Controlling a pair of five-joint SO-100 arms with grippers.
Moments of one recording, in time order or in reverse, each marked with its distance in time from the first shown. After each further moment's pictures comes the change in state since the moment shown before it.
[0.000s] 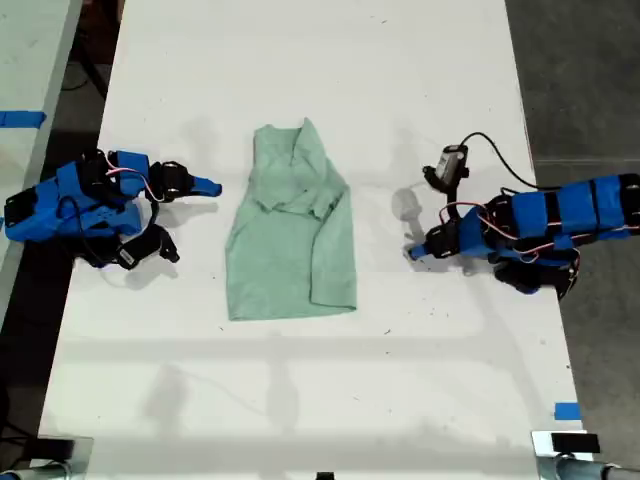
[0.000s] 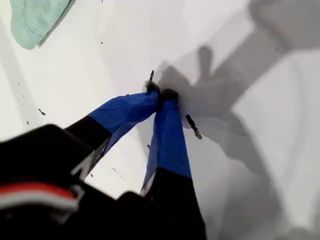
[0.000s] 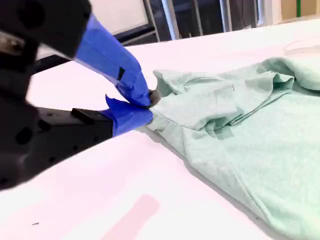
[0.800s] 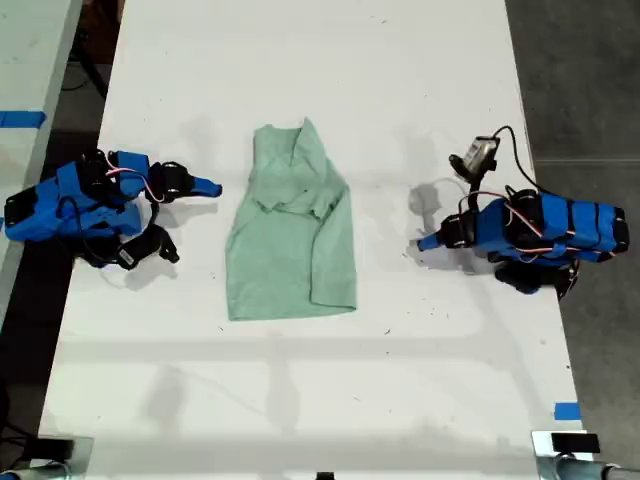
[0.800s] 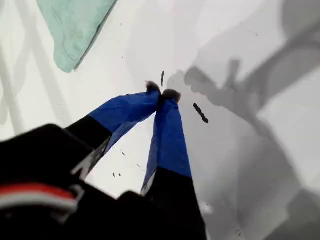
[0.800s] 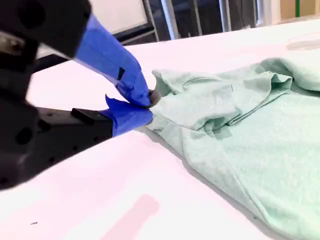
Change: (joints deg) arm 0 0.3 0.0 0.0 0.0 -0.3; arm 1 2.5 38.1 4.0 28.9 7.0
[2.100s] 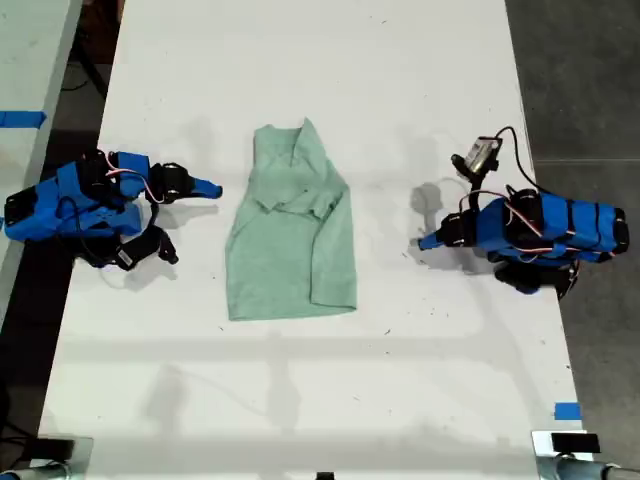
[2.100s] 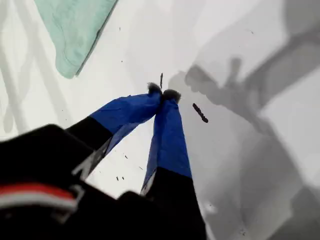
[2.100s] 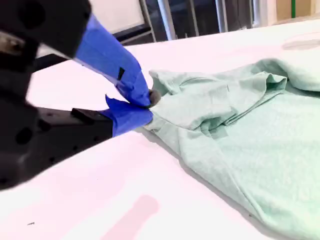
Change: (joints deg) arm 0 0.8 0.0 0.0 0.0 -0.2; arm 1 0.6 0.0 0.0 0.0 2.1
